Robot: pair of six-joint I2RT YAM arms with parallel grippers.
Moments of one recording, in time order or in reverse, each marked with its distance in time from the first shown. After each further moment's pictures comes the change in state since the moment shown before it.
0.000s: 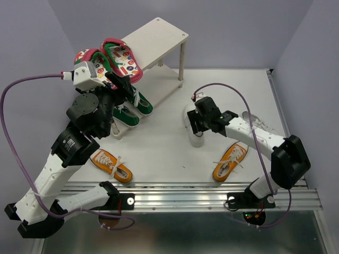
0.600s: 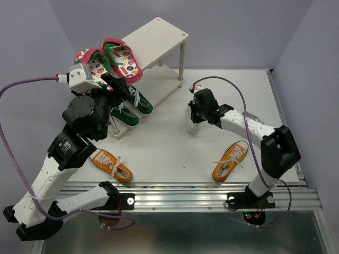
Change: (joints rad) left arm 0.000 -0.026 0.000 -0.022 -0.023 0.005; right arm -0.099 0.135 0.101 0.148 -0.101 0.040
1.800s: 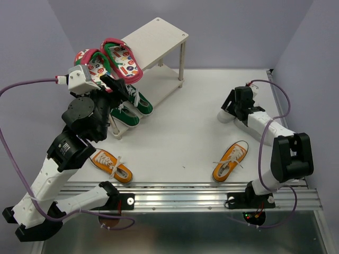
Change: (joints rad) left arm -0.001 -0.014 -0.012 -0.006 -0.019 0.007; right arm -0.394 -0.142 -0.207 0.132 0.172 0.354
